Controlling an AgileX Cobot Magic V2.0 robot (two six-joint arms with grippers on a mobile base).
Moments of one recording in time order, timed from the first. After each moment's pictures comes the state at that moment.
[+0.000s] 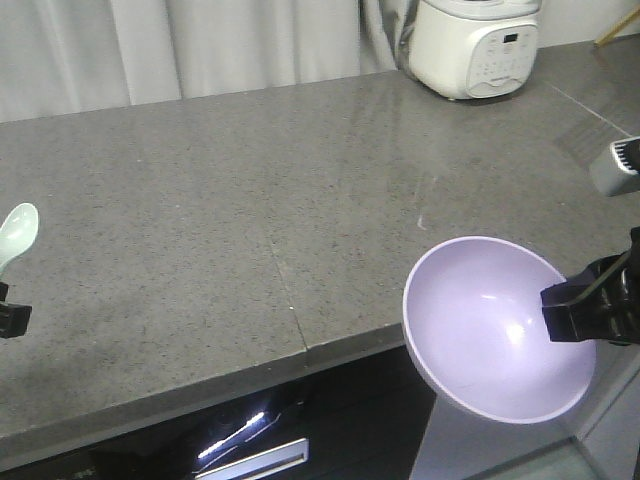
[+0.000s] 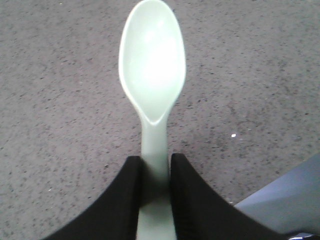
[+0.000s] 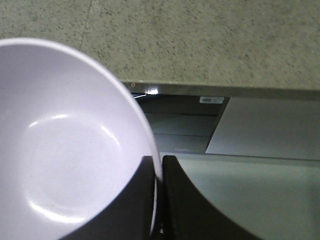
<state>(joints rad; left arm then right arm) -0.16 1.00 -0.87 0.08 0.82 -0.01 0.17 1.01 -0.98 0.29 0.99 -0.24</state>
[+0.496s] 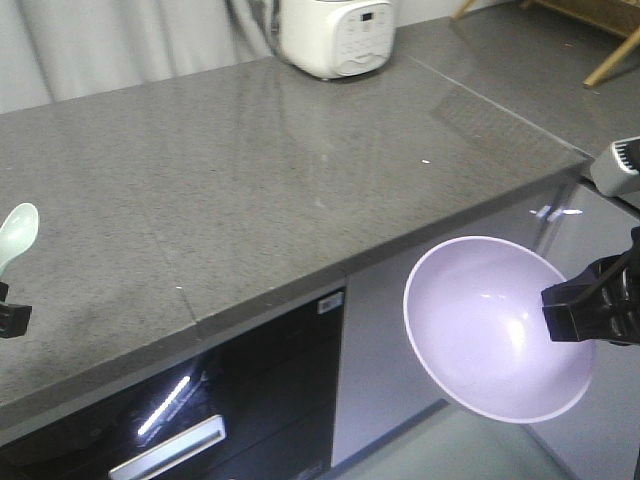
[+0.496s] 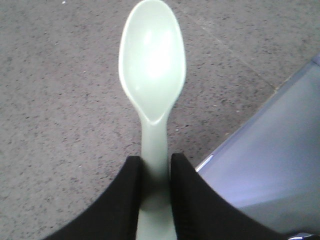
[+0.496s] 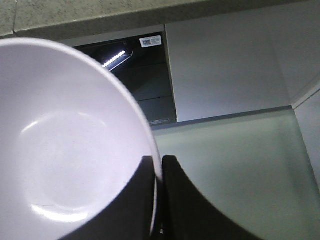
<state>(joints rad) -0.16 1.00 -0.87 0.08 0.82 -0.01 0.17 1.01 -0.98 0.29 0.99 -0.24</state>
